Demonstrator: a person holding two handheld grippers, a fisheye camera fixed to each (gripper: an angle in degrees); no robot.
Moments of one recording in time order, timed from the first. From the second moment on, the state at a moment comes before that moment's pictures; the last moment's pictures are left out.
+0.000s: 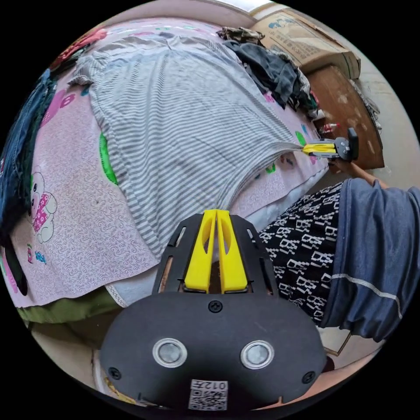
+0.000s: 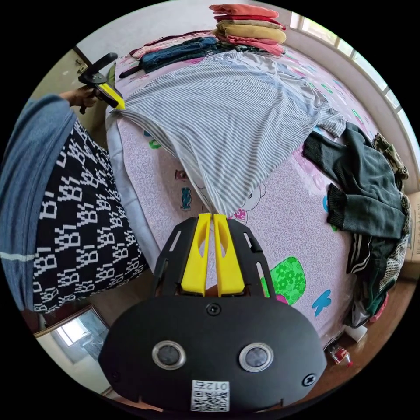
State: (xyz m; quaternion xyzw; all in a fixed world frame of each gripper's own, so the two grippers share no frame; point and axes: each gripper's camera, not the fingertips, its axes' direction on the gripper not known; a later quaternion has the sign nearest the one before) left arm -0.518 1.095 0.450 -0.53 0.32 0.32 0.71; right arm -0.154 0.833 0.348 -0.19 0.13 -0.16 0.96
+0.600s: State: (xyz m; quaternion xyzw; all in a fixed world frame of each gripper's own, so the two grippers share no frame) left arm -0.426 0.986 0.529 -0.36 0.39 0.16 0.84; right arm 0.066 0.894 0.275 0.13 0.06 0.27 0.95
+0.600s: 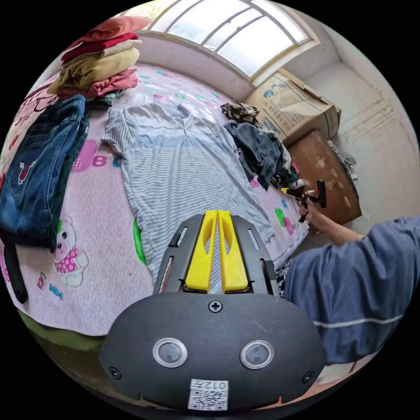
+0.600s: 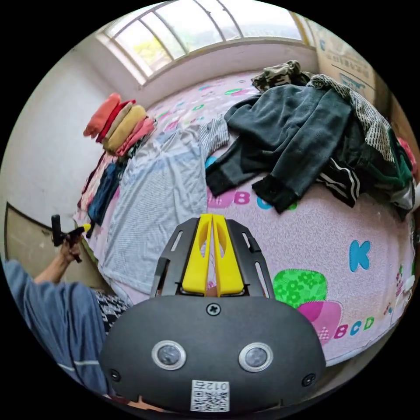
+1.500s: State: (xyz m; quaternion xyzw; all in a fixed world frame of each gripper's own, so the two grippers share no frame) left arm -0.079 0.902 0.756 -0.43 0.37 0.19 0.80; right arm 0.291 0.873 0.382 0.24 -0.09 0.37 0.89
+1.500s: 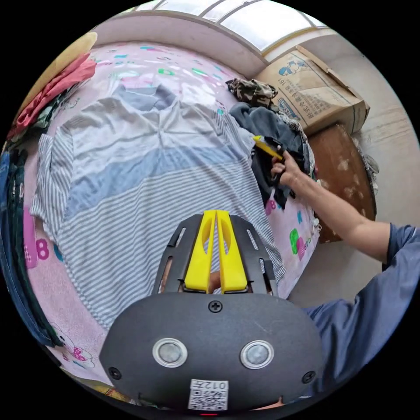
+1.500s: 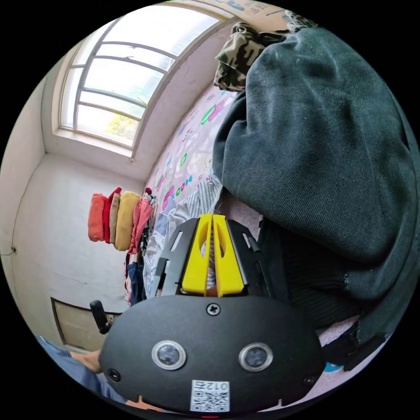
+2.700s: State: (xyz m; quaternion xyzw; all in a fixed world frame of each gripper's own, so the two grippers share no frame) left arm 0.451 0.820 1.000 -0.59 0.20 0.39 0.68; right arm 0.077 0.834 0.374 0.21 0.09 0.15 0.96
